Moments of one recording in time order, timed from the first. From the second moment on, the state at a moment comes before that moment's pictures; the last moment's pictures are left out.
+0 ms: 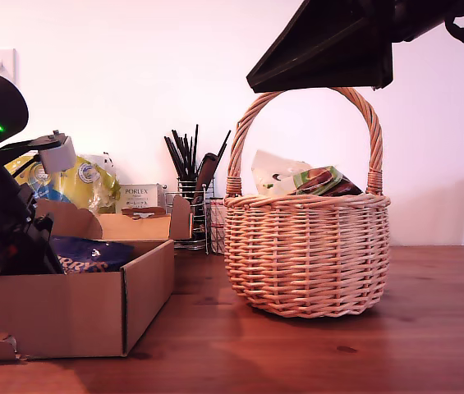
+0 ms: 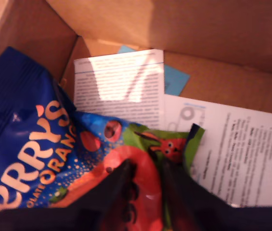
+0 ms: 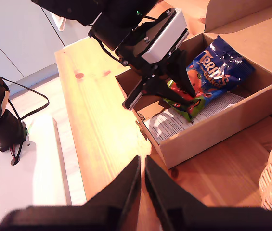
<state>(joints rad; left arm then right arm) -0.24 1.62 0.76 -0.15 0.31 0.91 0.62 1.10 0.71 -0.15 -0.60 -0.08</state>
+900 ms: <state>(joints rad) -0.26 1.60 1.05 -0.59 0.20 0.76 0.62 1.10 0.71 -0.15 -0.60 -0.10</state>
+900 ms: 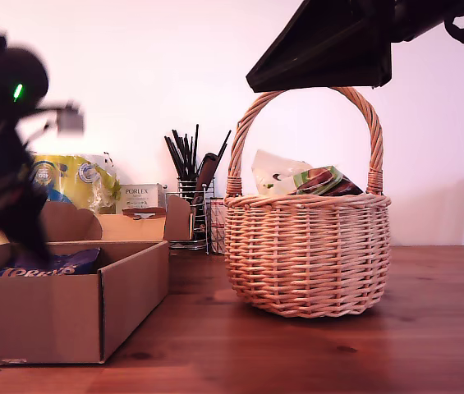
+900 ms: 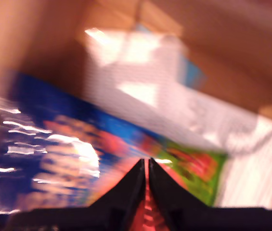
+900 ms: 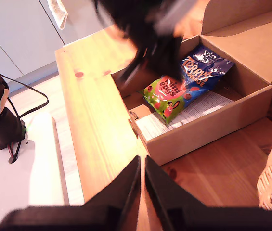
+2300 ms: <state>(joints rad) -0.31 1.60 1.12 -0.76 0.00 -0.25 0.62 1.10 0.71 -0.13 -0.60 -0.10</state>
